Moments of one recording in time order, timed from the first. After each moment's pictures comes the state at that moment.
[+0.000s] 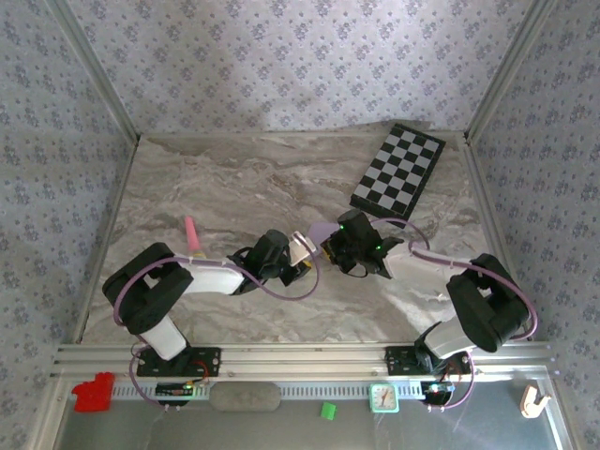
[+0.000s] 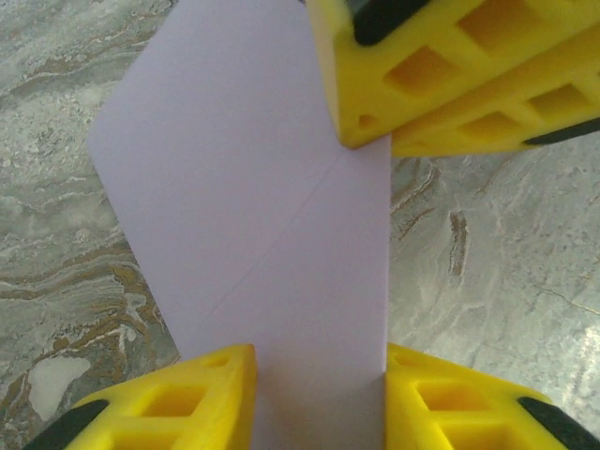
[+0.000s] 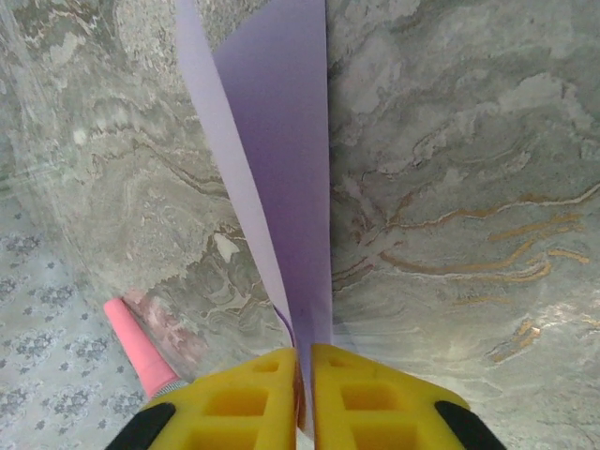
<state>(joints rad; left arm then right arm) -0.87 1.63 0.63 0.33 0.07 0.15 0.65 1.46 0.71 -0.07 -0.15 1.56</state>
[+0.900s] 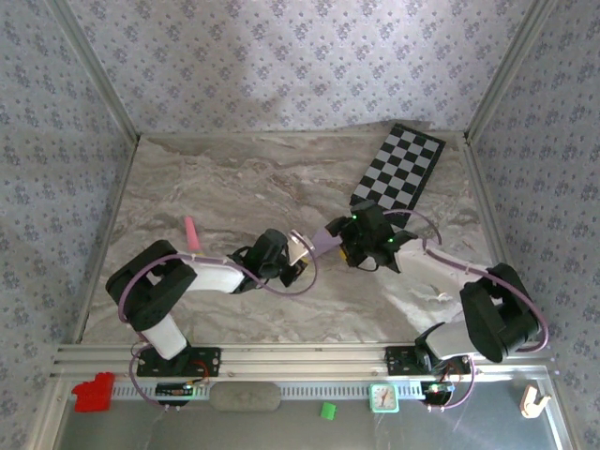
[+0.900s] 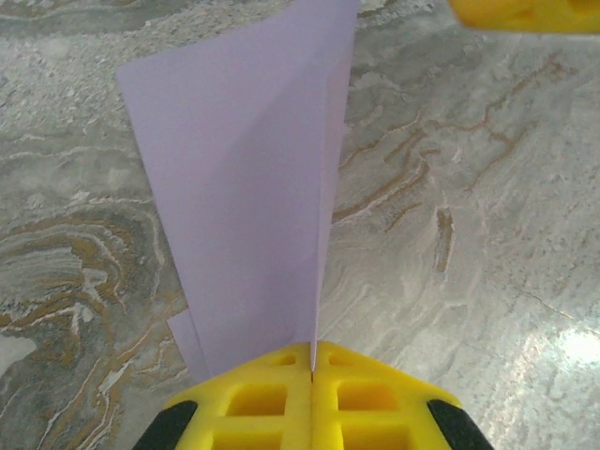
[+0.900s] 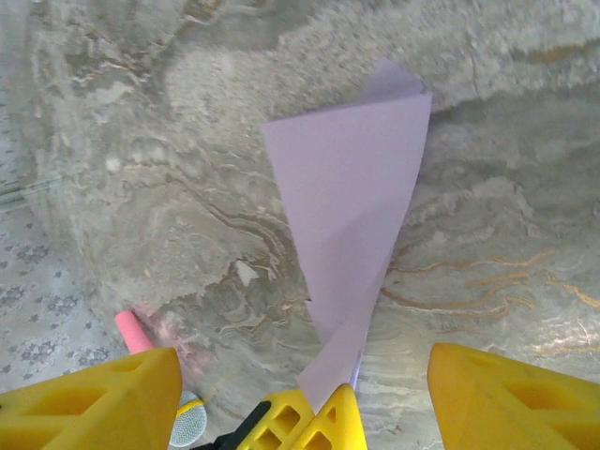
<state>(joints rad) -0.83 1.66 0.63 0.34 0.15 0.03 0.55 1.38 0.74 -0.17 -0.16 1.43</state>
